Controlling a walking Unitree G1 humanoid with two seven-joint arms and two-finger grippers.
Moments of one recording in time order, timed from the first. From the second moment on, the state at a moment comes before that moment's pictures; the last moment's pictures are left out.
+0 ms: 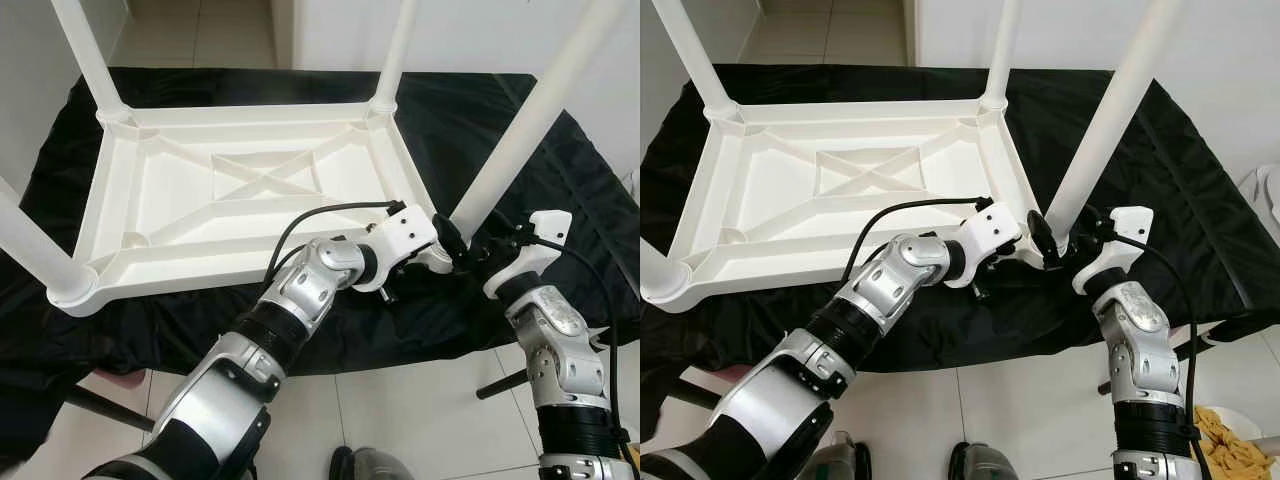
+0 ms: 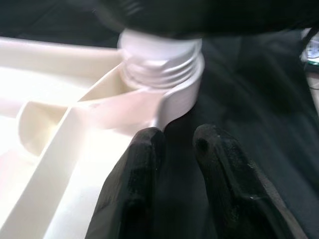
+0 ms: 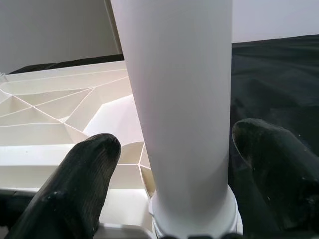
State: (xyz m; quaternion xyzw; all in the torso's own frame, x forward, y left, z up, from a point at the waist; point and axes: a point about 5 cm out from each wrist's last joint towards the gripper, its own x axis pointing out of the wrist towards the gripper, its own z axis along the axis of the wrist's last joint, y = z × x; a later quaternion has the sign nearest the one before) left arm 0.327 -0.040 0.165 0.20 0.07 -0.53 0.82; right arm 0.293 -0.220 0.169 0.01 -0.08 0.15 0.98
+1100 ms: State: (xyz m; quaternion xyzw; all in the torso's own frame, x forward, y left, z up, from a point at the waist) left arm 0.344 -0.046 0.168 0.25 0.08 -0.53 0.81; right arm 0.290 -0.224 0.171 0.00 -0.08 0.16 0.98
